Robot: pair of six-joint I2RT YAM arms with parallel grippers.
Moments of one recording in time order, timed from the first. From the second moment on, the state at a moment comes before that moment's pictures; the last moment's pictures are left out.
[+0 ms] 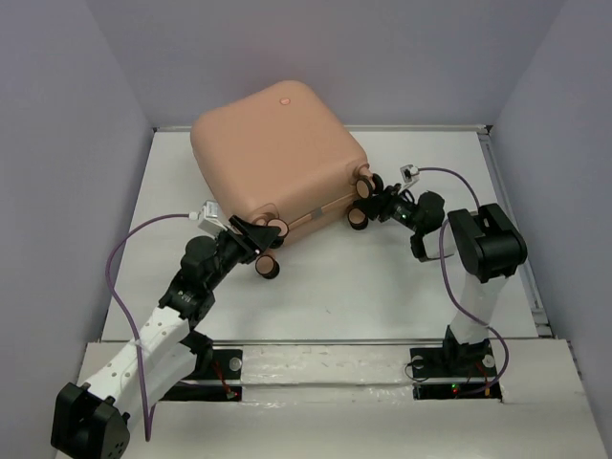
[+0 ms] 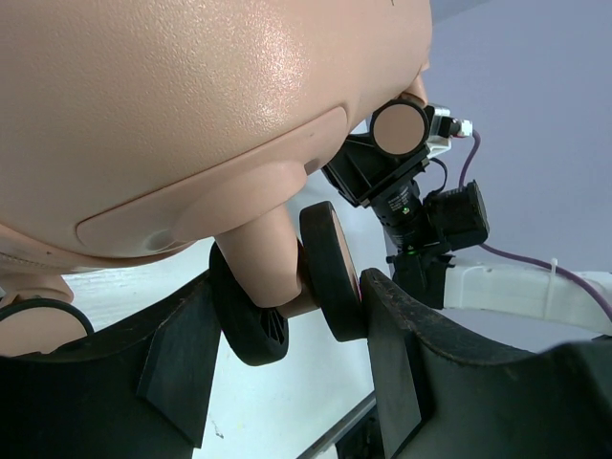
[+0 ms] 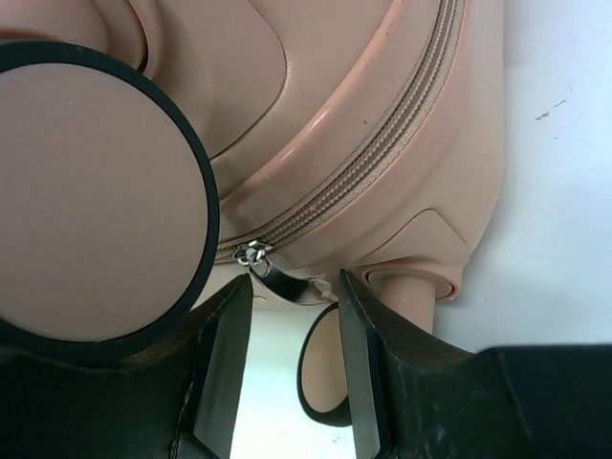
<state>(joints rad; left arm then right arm) -0.45 0.70 0.35 0.20 0.12 -1.02 0.19 1.94 0.68 1.28 -0.64 0.65</state>
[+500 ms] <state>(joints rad) -0.45 0.70 0.35 0.20 0.12 -1.03 0.20 1.97 0.74 1.27 -0.62 0.66</state>
